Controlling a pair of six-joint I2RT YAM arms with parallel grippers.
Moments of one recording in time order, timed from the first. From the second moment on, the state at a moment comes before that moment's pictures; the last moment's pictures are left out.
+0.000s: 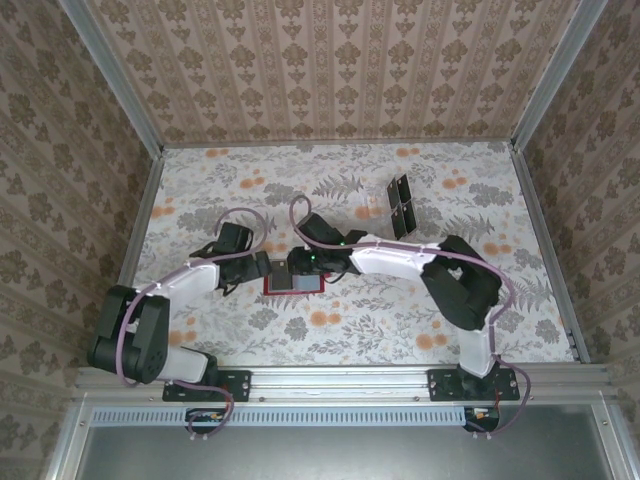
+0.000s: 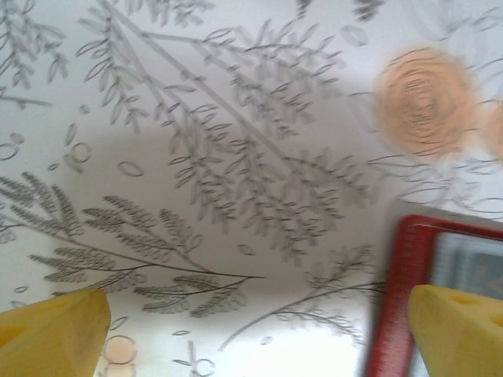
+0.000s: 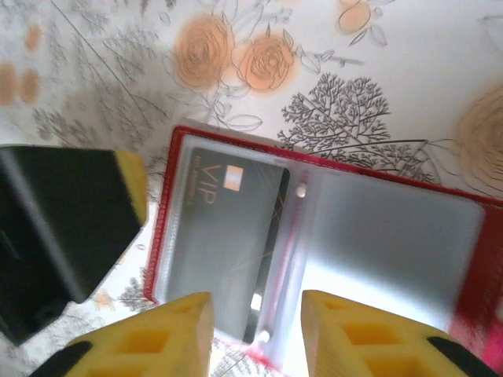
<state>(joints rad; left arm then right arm) -0.35 1.38 0.64 -0.36 -0.08 -0.54 0.85 1.90 1.30 -0.30 -0.08 0.72</state>
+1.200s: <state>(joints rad) -0.39 1.42 0.54 0.05 0.25 -0.55 0.83 1.96 1.25 -0.44 0.16 0.64</state>
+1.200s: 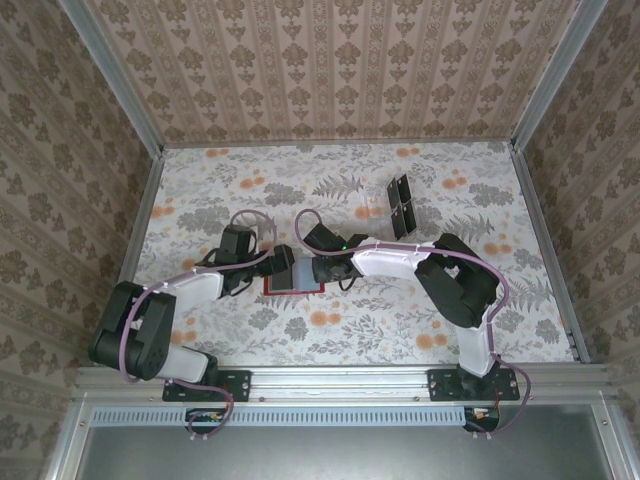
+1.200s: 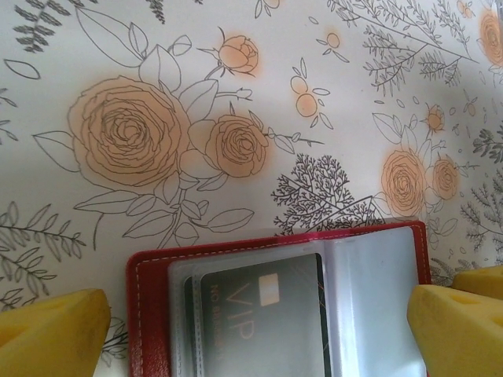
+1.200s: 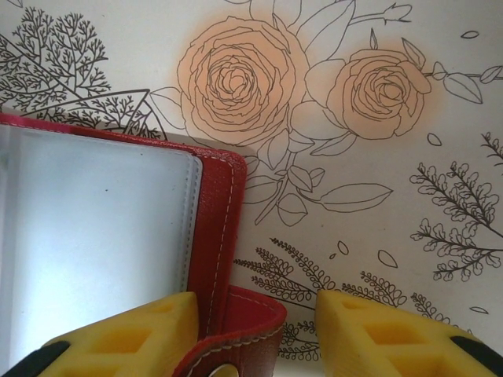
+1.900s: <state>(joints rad) -0.43 1.29 0.49 0.20 0.30 -0.64 0.82 1.95 1.23 -0.42 0.15 0.66</state>
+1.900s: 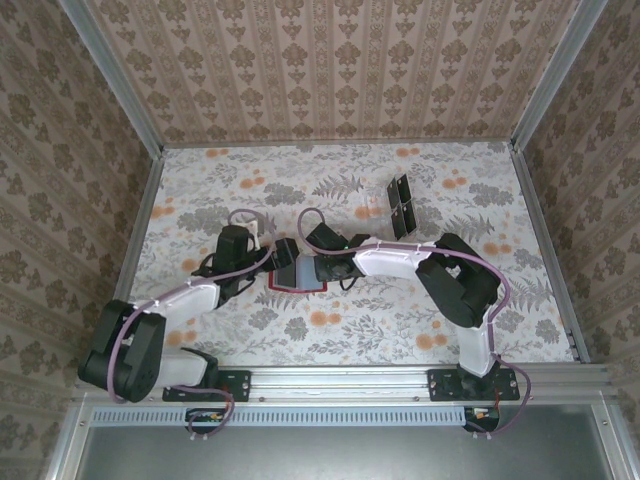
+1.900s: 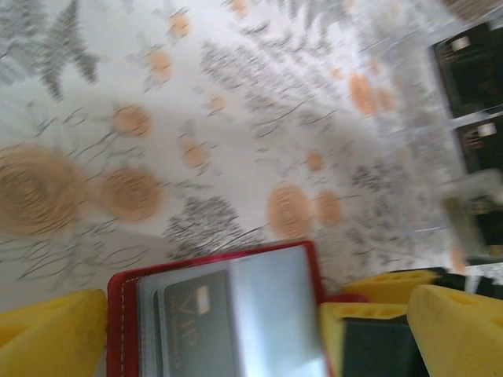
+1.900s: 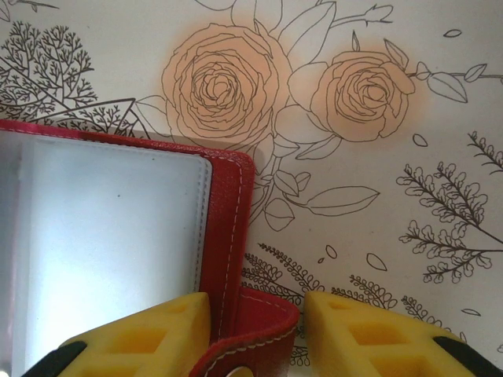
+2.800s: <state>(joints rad) -0.61 1.30 0.50 0.28 0.22 -0.72 0.66 1.66 0.99 -0.29 0.07 0.74</state>
